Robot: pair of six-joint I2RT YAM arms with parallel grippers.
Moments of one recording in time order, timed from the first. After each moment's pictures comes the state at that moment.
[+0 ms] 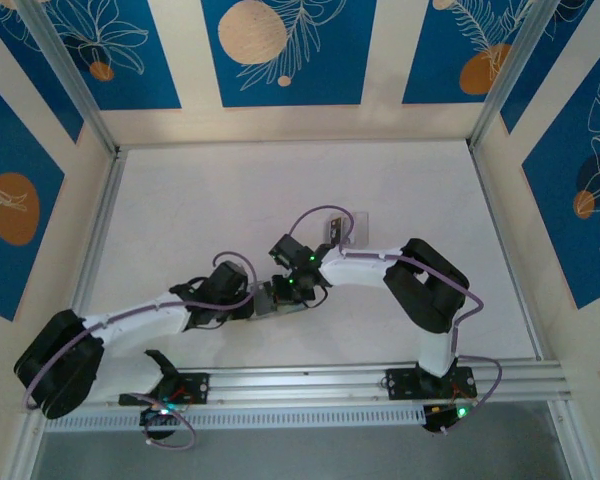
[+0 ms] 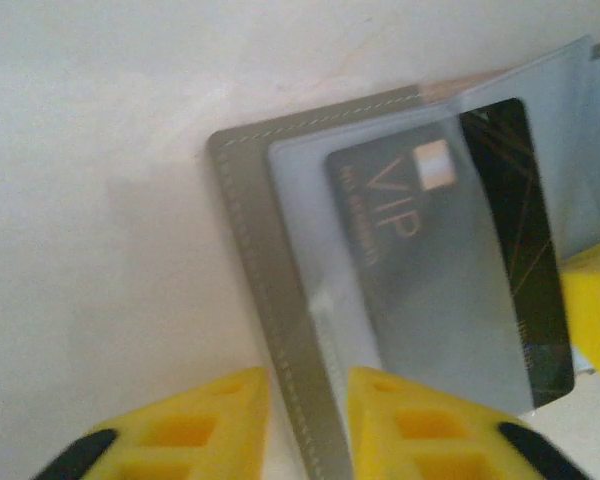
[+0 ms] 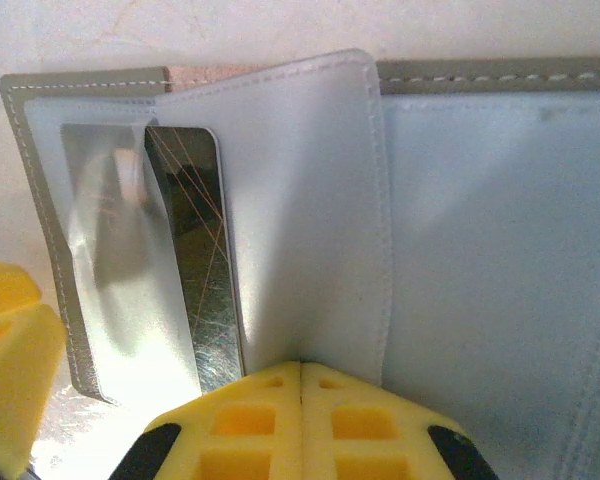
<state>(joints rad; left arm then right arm) -0.75 1.19 0.48 -0.37 -0.03 -0.75 0.92 1.86 1.10 -0.43 -0.27 0.79</state>
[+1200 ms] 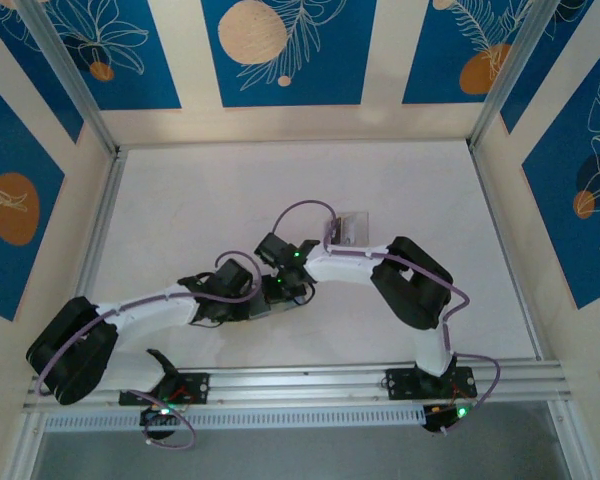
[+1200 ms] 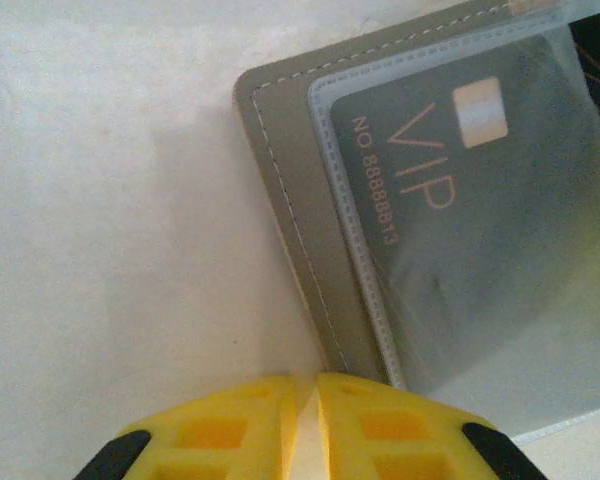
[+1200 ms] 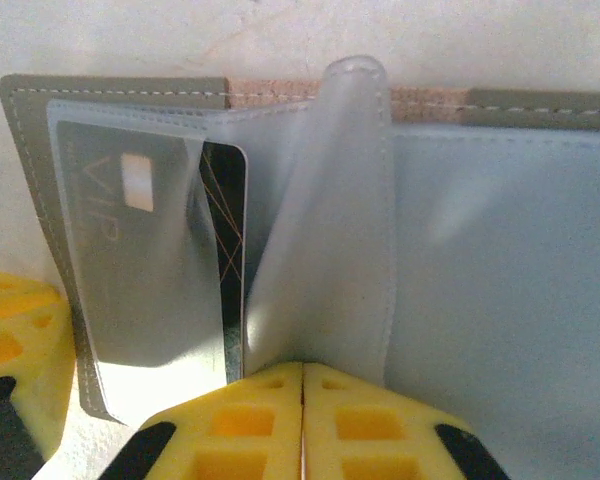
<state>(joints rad) -0.74 1.32 0.54 -0.46 -0.03 -0.73 0.97 1.95 1.25 -0.53 -0.20 0.68</state>
